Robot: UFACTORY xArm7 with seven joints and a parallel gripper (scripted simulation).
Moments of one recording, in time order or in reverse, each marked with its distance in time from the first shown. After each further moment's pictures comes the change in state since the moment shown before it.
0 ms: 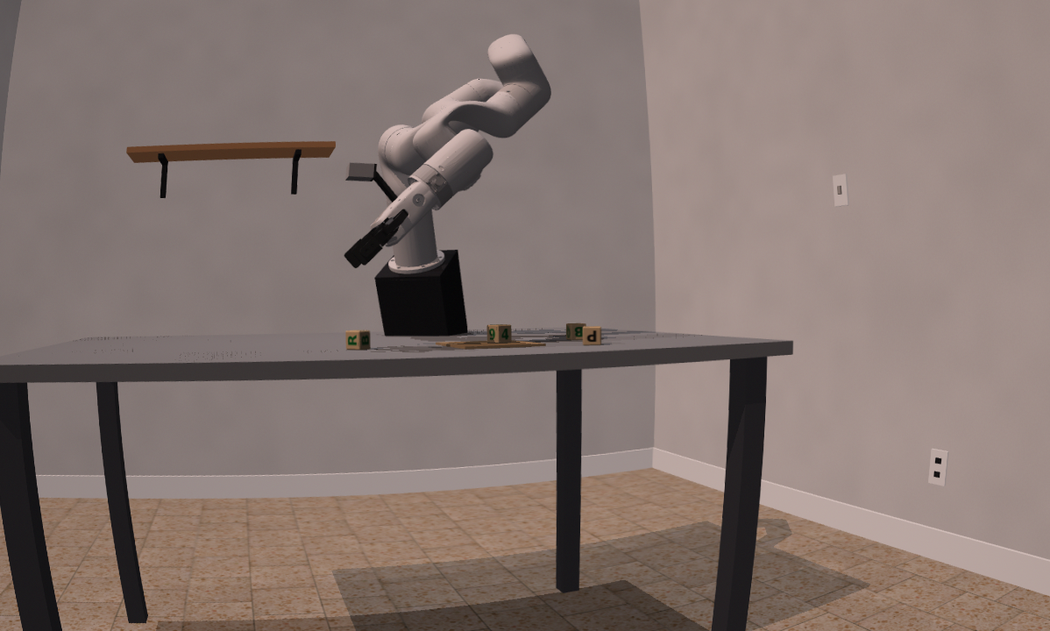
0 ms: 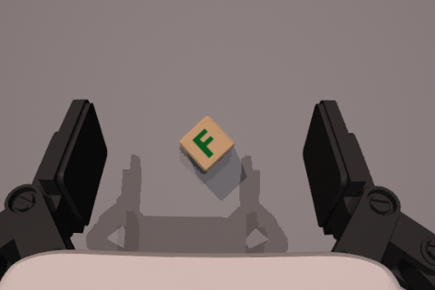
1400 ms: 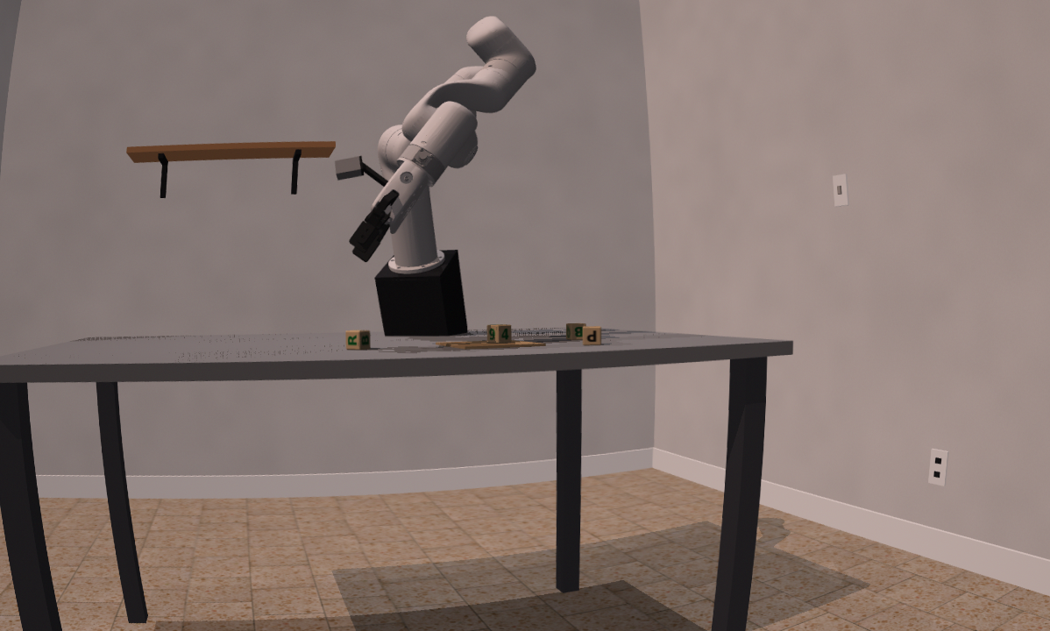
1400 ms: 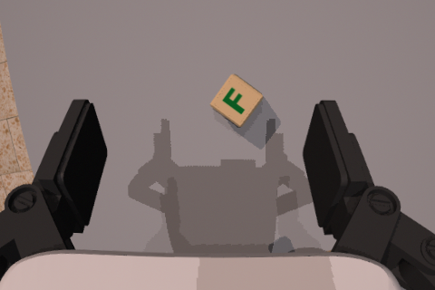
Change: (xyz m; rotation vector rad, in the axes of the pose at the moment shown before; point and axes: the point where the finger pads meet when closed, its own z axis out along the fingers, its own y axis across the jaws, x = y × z) arm 0.007 -0.009 -0.012 -0.048 -0.192 0.219
